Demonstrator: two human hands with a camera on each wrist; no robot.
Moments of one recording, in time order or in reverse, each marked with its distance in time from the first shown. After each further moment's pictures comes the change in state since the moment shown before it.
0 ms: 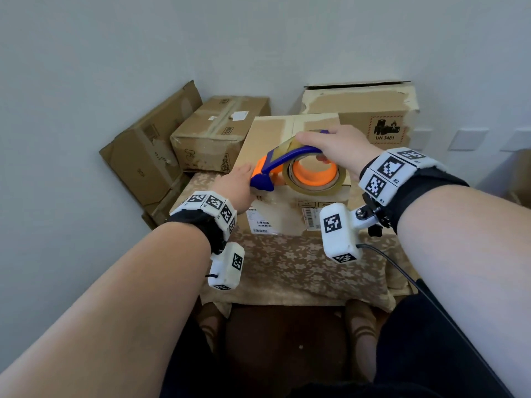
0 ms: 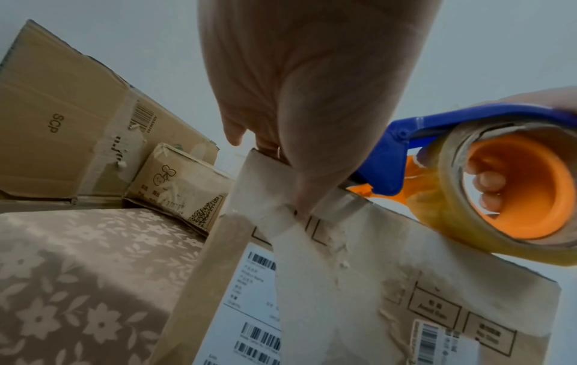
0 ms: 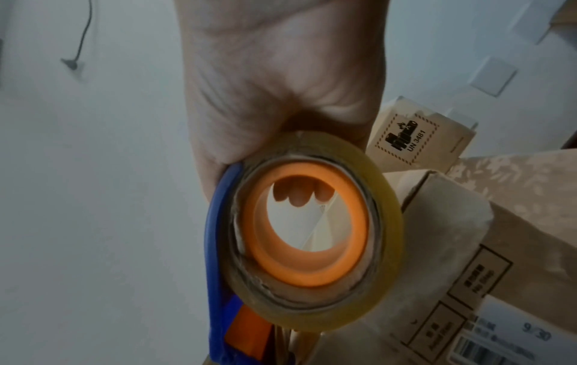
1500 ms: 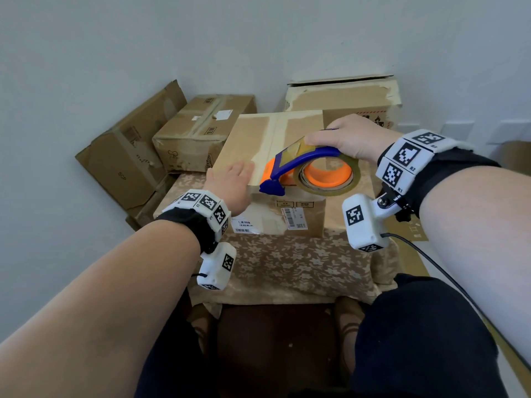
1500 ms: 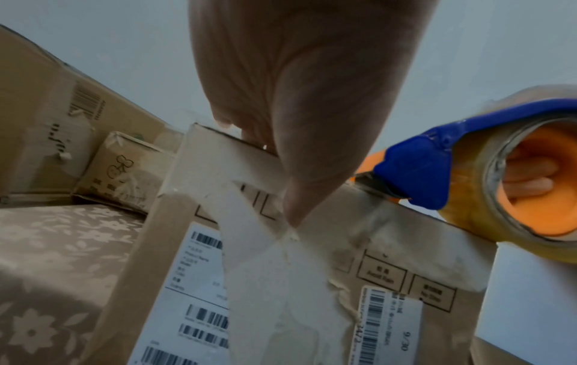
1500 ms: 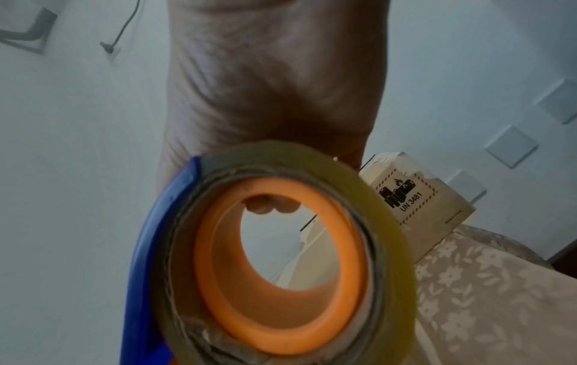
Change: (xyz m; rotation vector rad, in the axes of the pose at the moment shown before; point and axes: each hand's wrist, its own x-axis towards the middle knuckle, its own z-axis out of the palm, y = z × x) left_hand 0.021 0.022 0.017 0.303 -0.032 0.043; right_hand -0.003 0.012 -0.062 -0.268 -0.160 -0.039
